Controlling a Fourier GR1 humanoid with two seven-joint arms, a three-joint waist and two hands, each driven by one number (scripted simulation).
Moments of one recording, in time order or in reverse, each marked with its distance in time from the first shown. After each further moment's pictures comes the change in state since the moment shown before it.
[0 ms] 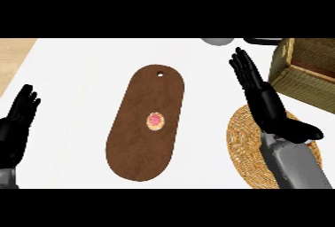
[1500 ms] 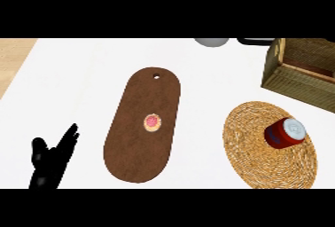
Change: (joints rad) left arm 0.122 -0.134 -0.132 0.156 0.011 -0.068 0.163; right arm -0.055 -0.750 -0.227 -0.243 0.159 0.519 0.289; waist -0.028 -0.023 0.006
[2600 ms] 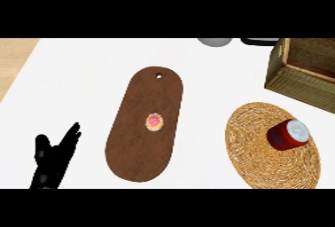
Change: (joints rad) left arm -0.012 -0.024 0.017 -0.008 -0.032 -0.022 0.036; right arm 0.062 -0.238 -0.098 0.092 0.090 0.422 -0.141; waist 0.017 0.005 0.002
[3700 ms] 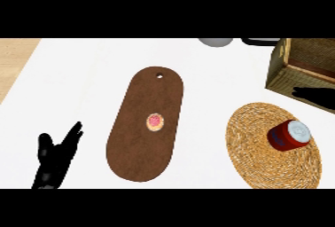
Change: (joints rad) left arm -0.012 -0.039 0.034 0.015 -0.043 -0.036 0.001; right arm 0.120 0.332 0.171 0.035 0.417 -0.215 -0.114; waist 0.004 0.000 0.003
